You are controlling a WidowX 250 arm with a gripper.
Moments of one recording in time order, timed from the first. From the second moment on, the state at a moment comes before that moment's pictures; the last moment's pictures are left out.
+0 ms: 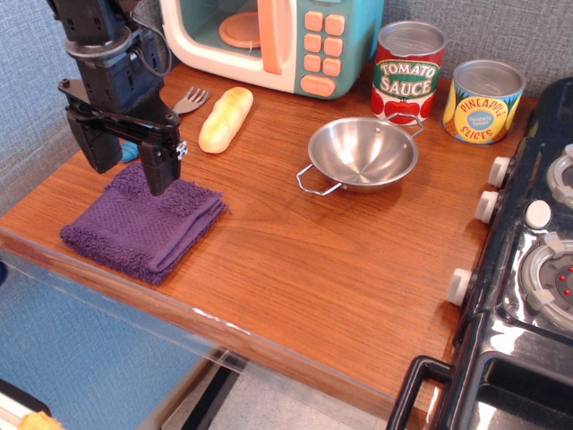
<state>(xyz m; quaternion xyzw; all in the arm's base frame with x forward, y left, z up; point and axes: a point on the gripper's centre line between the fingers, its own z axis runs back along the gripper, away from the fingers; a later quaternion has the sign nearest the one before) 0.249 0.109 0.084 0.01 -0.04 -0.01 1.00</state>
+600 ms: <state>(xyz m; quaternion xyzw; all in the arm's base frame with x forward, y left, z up) 0.265 0.117 0.075 0.01 -0.03 0.01 1.00</state>
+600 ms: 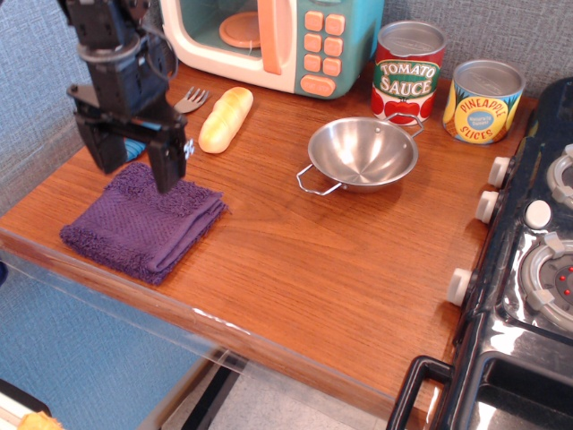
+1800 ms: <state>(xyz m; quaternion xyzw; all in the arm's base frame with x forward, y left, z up) 0.360 0.209 0.021 0.04 -0.01 0.14 0.99</state>
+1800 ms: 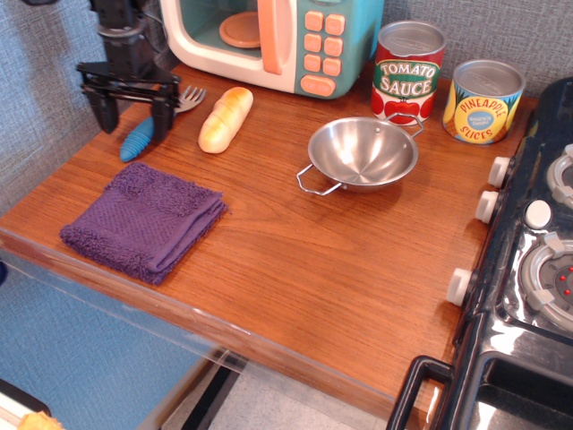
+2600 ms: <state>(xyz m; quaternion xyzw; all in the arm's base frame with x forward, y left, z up) 0.365 0.204 0.024 0.00 -0.03 0.14 0.99</state>
